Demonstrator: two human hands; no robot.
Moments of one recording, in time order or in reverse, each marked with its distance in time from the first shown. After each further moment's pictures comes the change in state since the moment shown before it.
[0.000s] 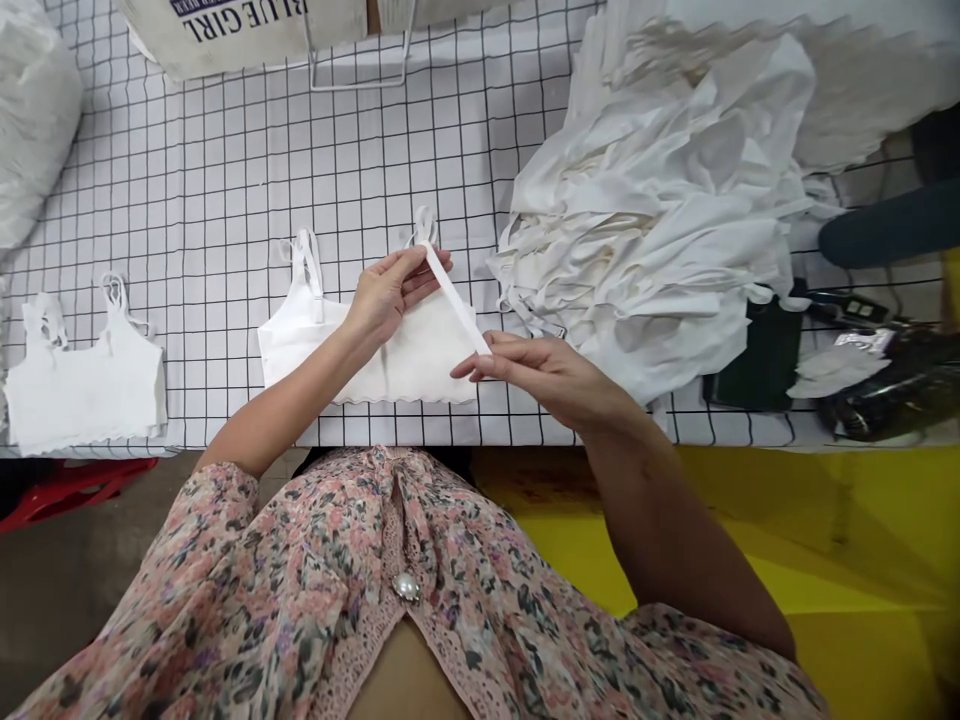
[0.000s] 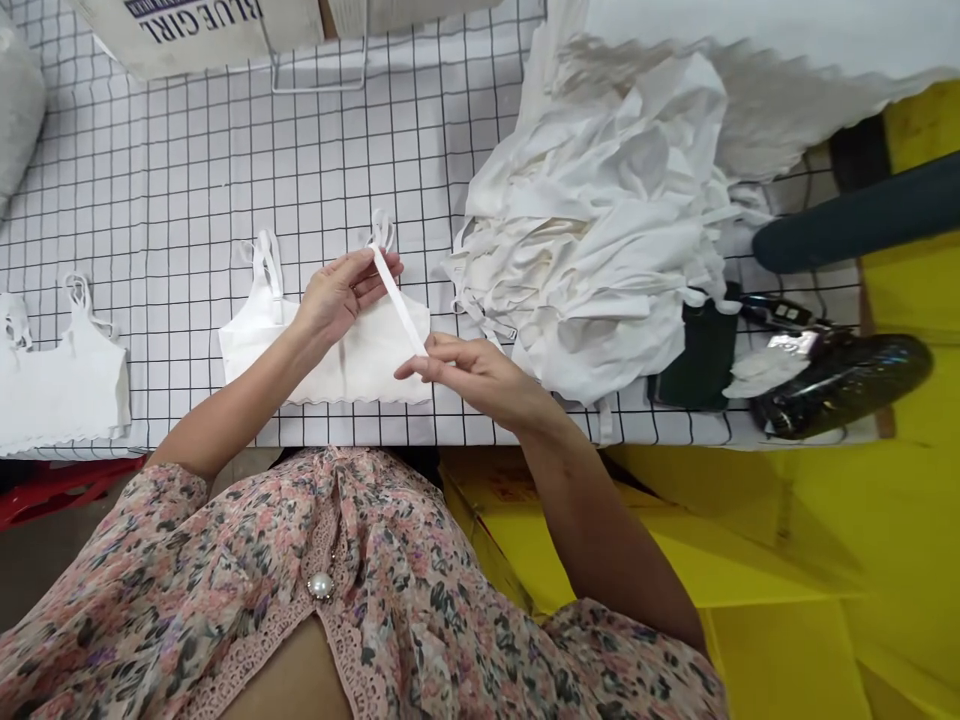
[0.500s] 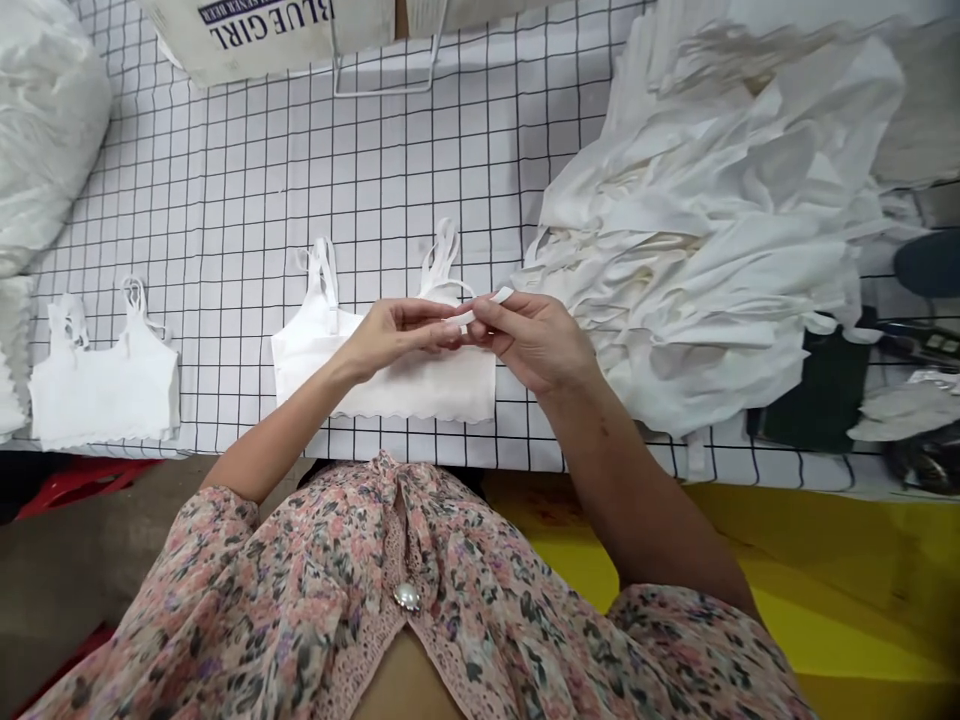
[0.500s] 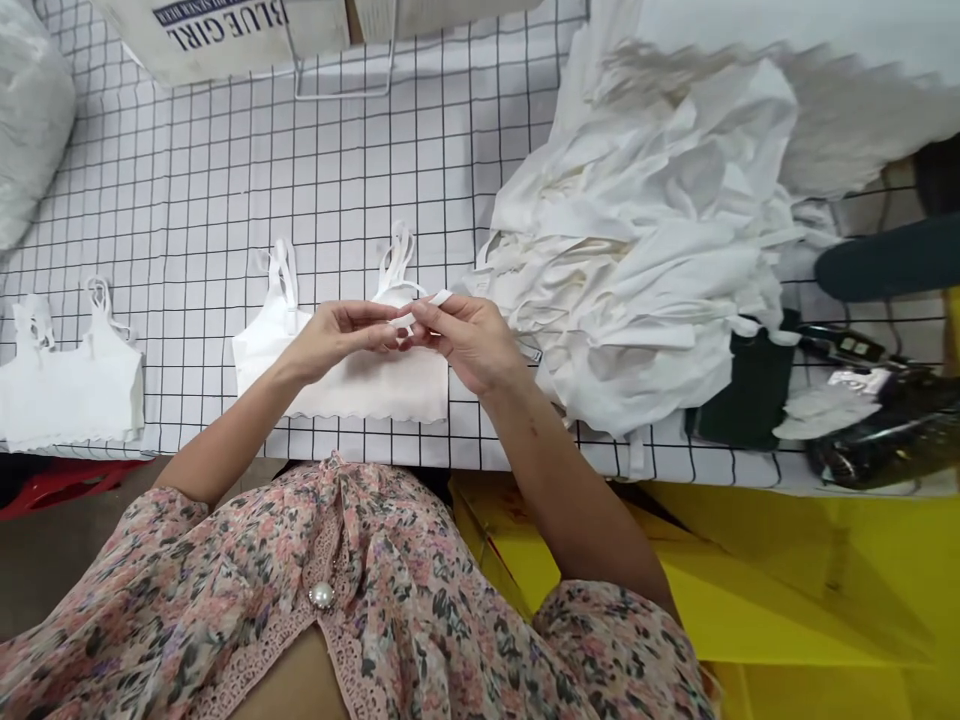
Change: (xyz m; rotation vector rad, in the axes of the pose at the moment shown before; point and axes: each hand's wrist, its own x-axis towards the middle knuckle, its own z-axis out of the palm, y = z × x) left_hand -0.038 0.012 -0.032 0.403 -0.314 0.013; right_hand 0.076 0.004 0.016 0.561 0.251 0.027
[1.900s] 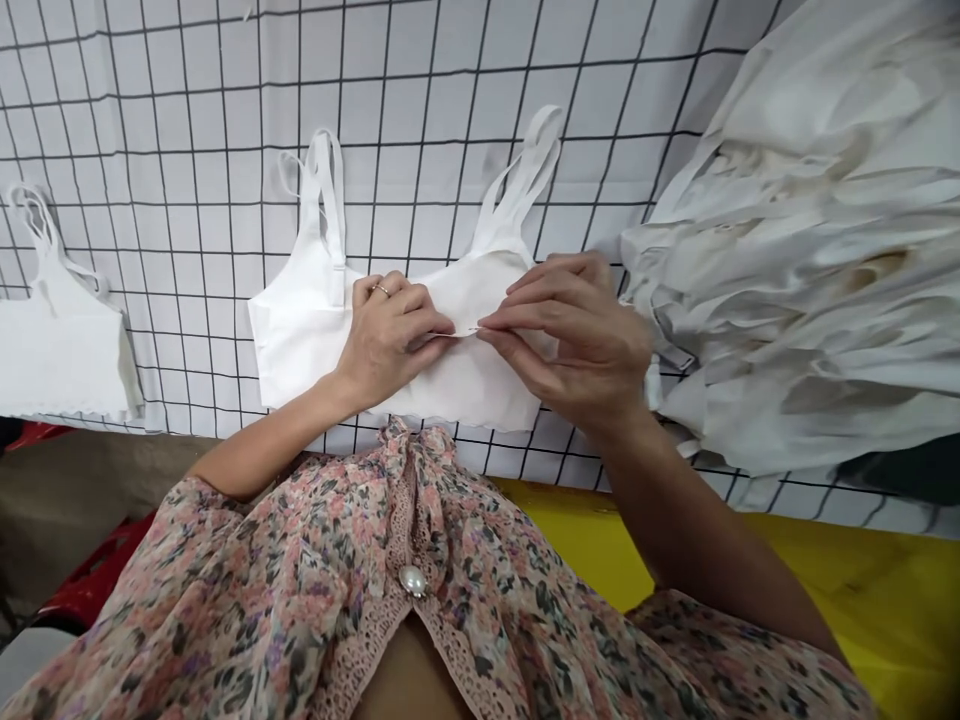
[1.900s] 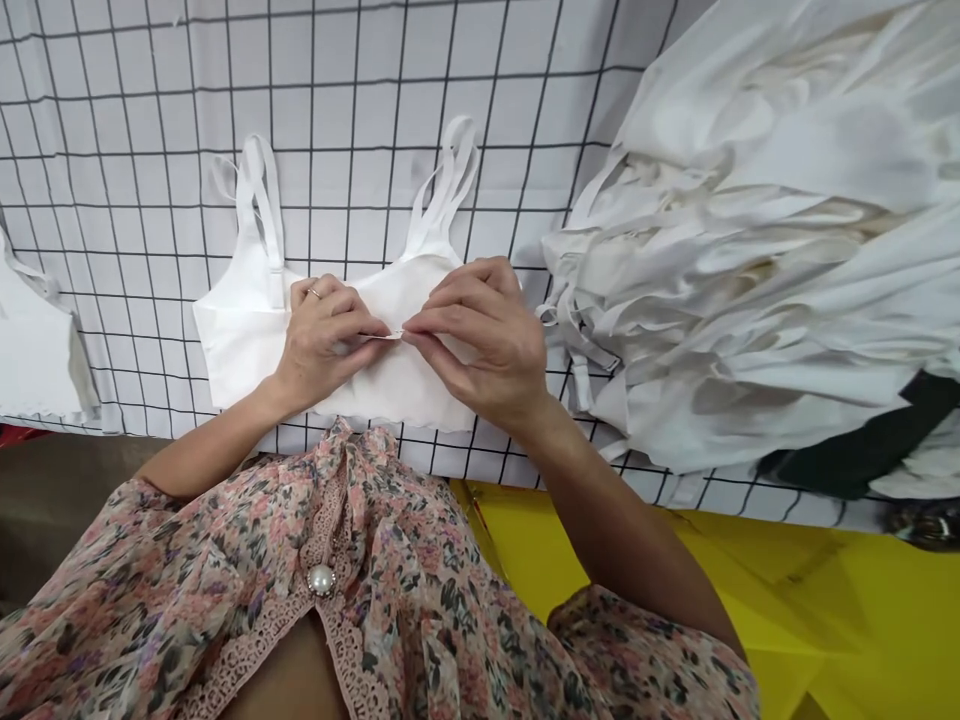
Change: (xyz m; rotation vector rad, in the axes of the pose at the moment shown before) left_hand -0.021 -0.068 -0.009 1.061 0.275 0.449; right_hand -0.008 0.017 -0.013 -1.019 -0.109 -0.619
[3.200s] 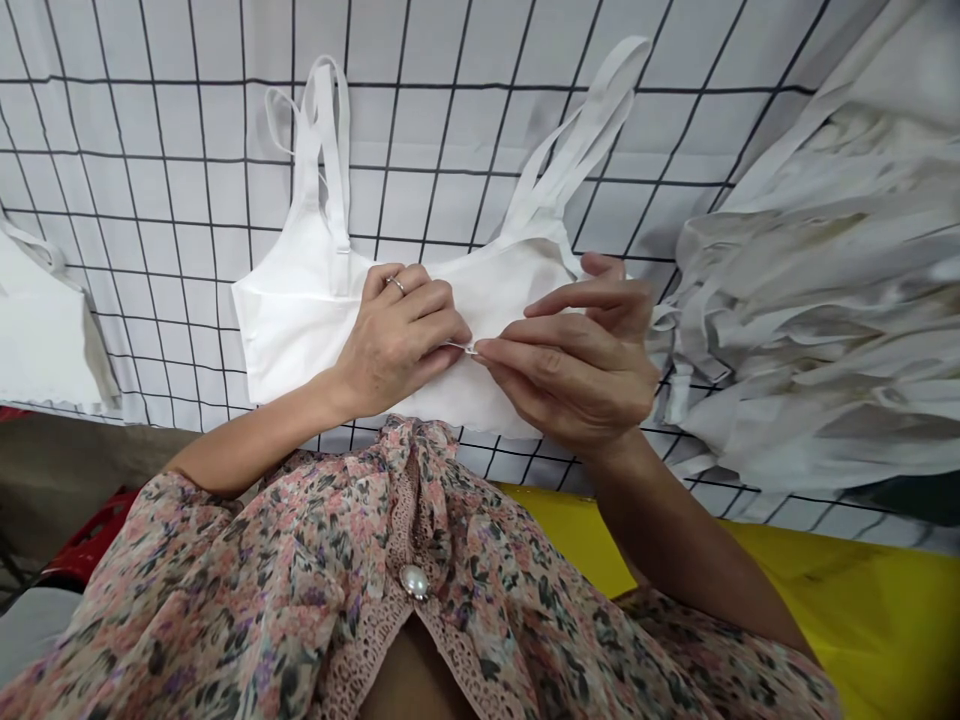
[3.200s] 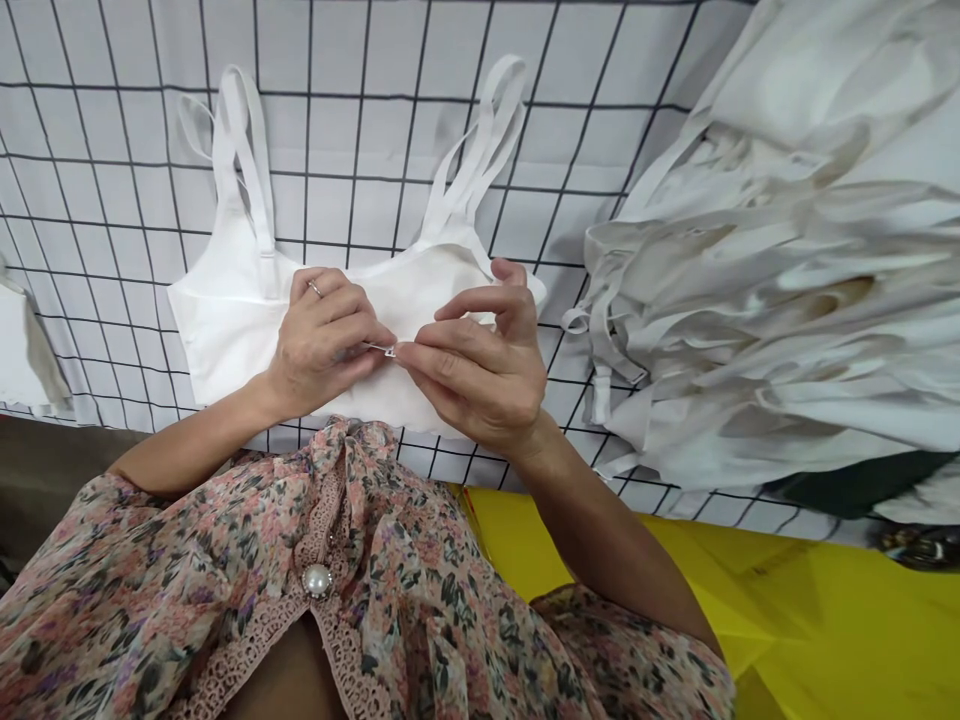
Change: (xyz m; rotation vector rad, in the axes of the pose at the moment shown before) left_hand -0.003 0.002 0.004 0.044 0.096 0.171; right_hand -0.013 0.001 0.012 -0.146 0.139 -0.258
